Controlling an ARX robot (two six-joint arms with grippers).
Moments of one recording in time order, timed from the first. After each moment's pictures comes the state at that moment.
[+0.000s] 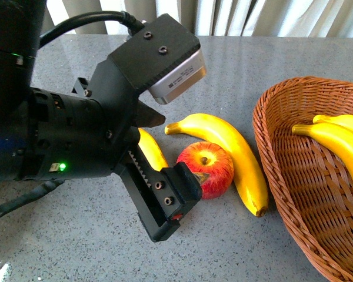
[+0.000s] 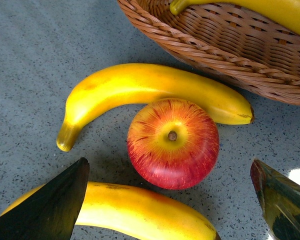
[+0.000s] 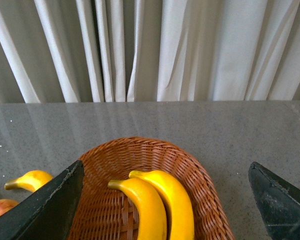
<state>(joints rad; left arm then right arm) -0.53 1.77 0.67 0.43 0.42 0.38 0.00 0.00 0.02 0.00 0.00 0.00</state>
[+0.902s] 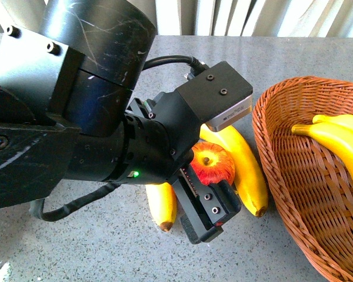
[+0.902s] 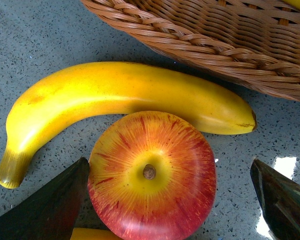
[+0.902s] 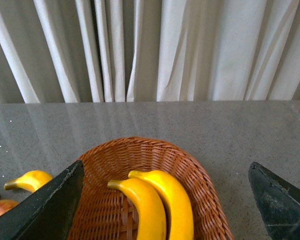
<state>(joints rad) -0.60 1.98 0.82 0.41 0.42 0.41 0.00 0.00 0.02 0.00 0.00 0.00</state>
